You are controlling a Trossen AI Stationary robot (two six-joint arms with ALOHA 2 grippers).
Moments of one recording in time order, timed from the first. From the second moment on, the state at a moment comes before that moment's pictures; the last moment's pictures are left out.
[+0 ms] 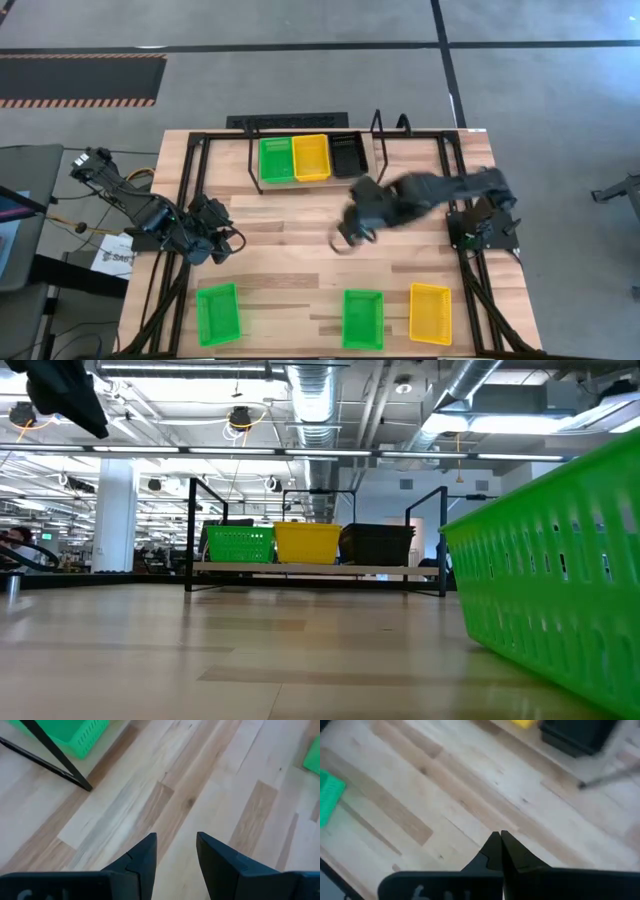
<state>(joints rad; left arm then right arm) -0.62 0.95 0.91 -1.16 -0.56 -1.09 0.26 1.81 2.09 -1.57 0.37 1.12</state>
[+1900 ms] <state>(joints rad) -0.62 0.95 0.91 -1.13 -0.58 -0.95 0.75 2.05 1.54 -1.20 -0.16 2.39</state>
